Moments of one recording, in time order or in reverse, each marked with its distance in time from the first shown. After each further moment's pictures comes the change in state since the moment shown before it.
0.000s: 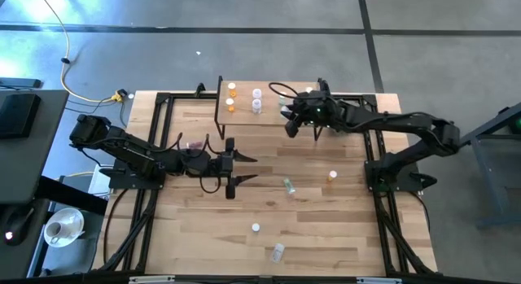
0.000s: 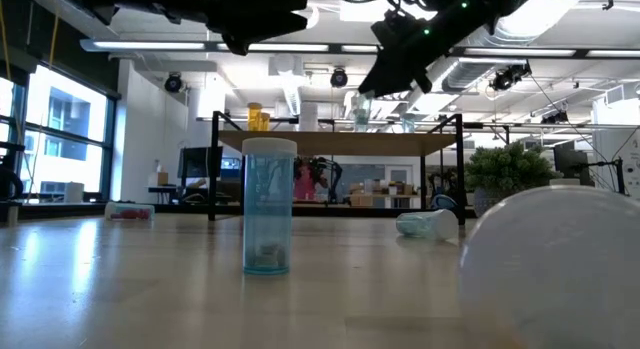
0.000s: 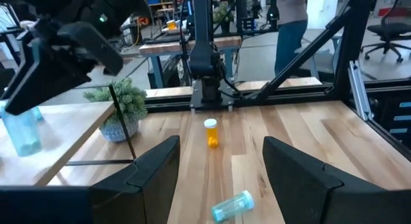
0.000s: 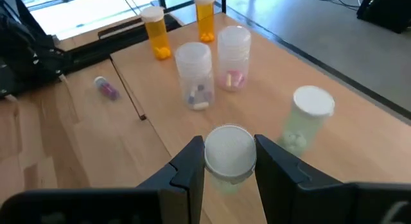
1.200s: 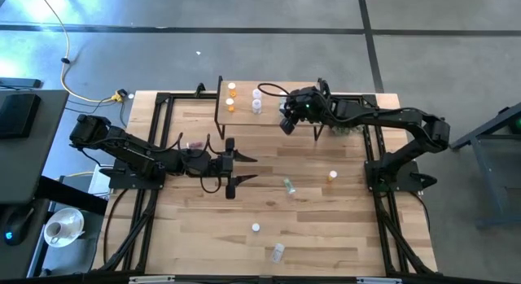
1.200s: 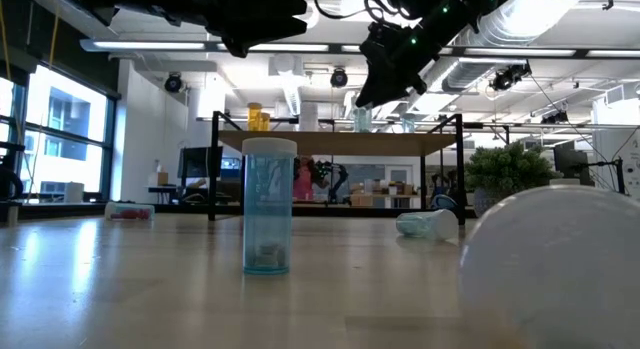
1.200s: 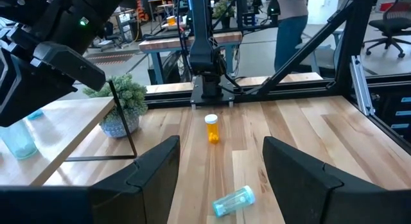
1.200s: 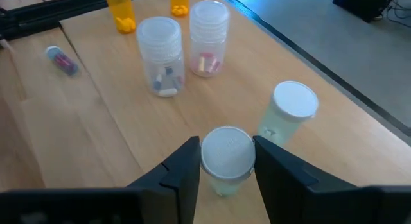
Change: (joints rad) left arm 0.000 0.001 0.000 -0.015 0.000 0.000; right arm -0.013 0.102 0.123 -0.151 0.078 -0.062
